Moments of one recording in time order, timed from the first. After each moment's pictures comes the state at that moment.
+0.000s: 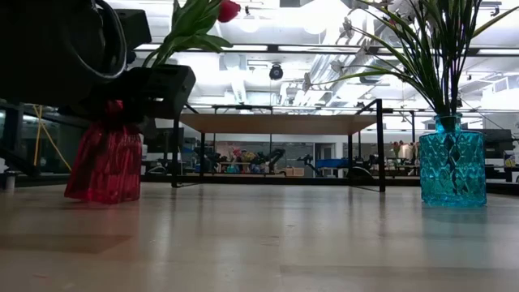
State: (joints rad) left arm -0.62 2.15 1.41 -1.52 -0.89 -2.29; right arm 0.54 0.41 0.67 0.49 -0.35 0.52
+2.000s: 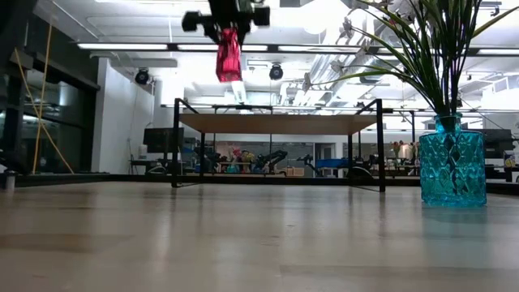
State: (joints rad) left arm 0.18 1.81 1.95 -1.16 -1.00 -1.04; right arm 0.54 0.41 0.67 0.52 -0.35 0.53
